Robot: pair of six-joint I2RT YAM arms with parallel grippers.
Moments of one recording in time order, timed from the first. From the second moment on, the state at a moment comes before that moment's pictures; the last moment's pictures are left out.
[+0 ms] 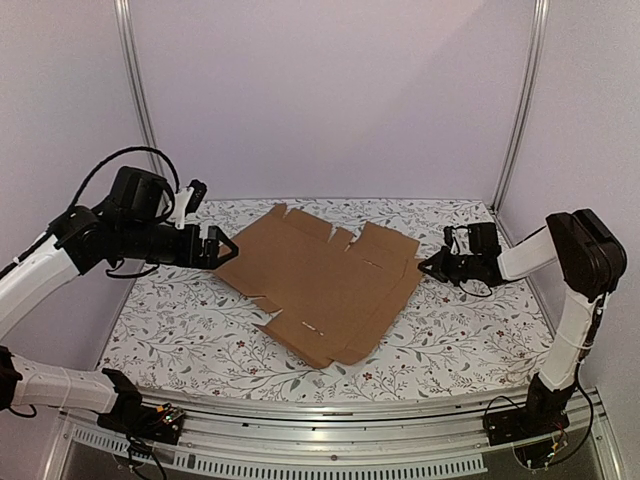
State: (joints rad) left arm -0.60 1.07 1.11 -0.75 0.08 -0.38; right arm 0.21 1.91 0.85 0.40 -0.54 0.67
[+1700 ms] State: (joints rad) left arm -0.77 1.19 1.52 -0.69 0.14 -0.03; right arm 0.81 1.33 1.77 -0.97 -0.04 -0.34
